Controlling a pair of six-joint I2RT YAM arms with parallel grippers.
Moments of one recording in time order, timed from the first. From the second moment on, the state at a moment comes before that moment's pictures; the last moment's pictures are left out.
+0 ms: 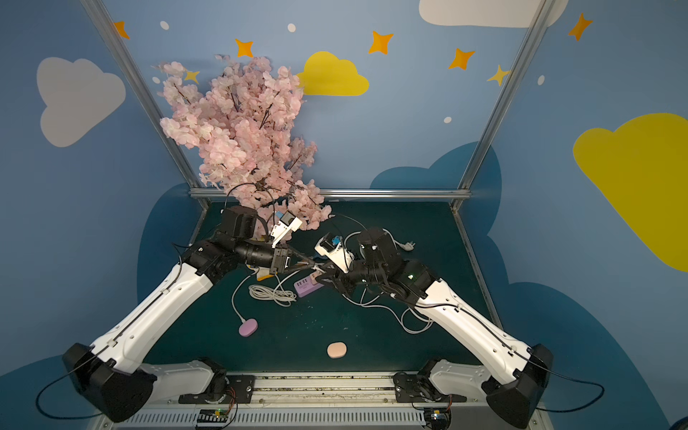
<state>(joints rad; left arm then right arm) -0.46 1.28 1.30 -0.63 1.00 -0.27 0.80 1.18 1.21 -0.54 -0.53 -0.08</state>
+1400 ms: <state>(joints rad) -0.46 1.28 1.30 -0.58 1.04 -0.29 0.66 1.25 1.16 -0.30 -0.96 0.24</state>
